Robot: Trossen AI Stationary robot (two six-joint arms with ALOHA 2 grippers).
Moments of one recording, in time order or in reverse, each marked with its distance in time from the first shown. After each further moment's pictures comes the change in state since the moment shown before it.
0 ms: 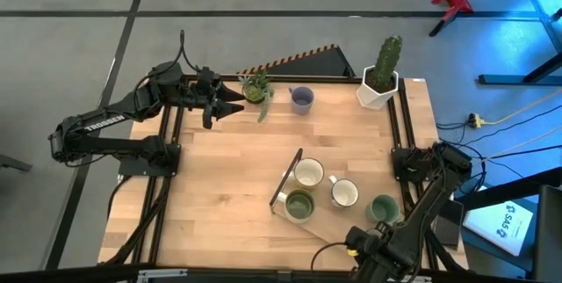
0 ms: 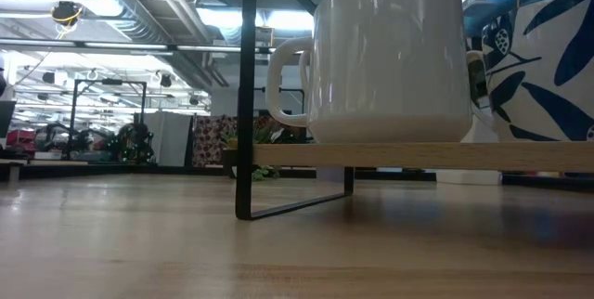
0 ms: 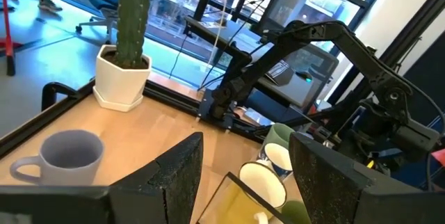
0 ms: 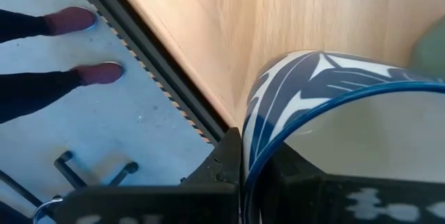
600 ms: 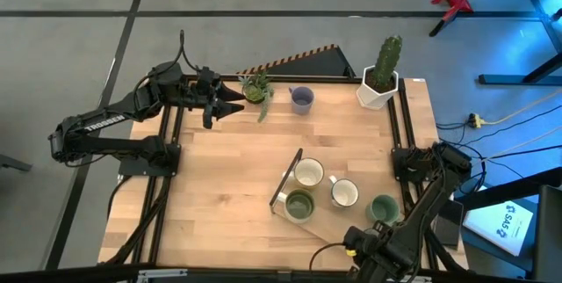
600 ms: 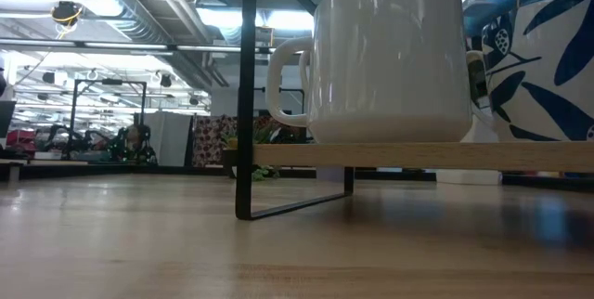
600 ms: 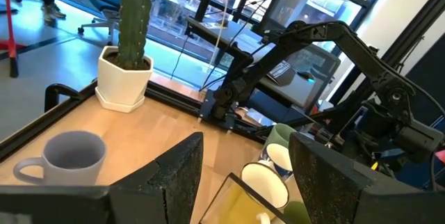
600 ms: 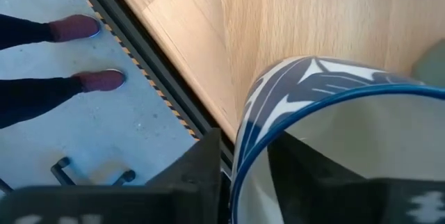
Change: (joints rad) left arm 0.000 0.000 0.000 0.000 -0.006 0.007; right arm 0.000 0.001 -0.001 0.008 0.043 -0.027
